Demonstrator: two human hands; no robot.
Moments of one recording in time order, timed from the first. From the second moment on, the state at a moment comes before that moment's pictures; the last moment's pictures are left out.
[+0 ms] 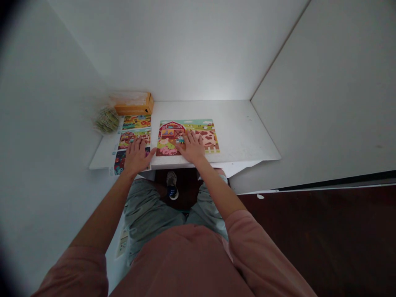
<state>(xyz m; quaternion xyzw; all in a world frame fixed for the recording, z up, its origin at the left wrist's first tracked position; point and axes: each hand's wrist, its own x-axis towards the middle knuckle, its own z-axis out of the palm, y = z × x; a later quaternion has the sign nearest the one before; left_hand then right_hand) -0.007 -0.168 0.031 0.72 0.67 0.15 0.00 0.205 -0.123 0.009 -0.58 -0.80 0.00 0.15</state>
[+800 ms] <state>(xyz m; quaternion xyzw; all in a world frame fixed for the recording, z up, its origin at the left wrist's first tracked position) 0.012 -0.165 0.043 0.74 0.65 0.13 -0.02 0.340 -0.111 0.023 -0.64 -0.76 0.01 0.10</state>
